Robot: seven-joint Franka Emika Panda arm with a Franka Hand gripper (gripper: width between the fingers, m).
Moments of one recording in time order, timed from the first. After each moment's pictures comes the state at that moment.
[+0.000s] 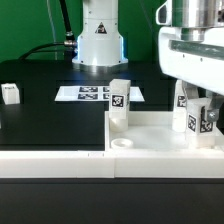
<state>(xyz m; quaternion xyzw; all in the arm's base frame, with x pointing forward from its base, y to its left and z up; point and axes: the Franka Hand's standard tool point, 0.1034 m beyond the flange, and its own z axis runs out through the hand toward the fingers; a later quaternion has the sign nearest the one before) 0.675 0.103 0.072 -0.73 0.68 -0.01 0.05</state>
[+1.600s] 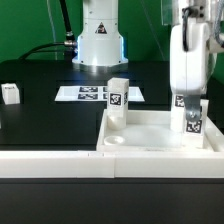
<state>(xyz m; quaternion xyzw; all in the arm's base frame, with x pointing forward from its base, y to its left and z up) 0.675 0.090 0.088 -0.55 0.83 0.00 0.08</state>
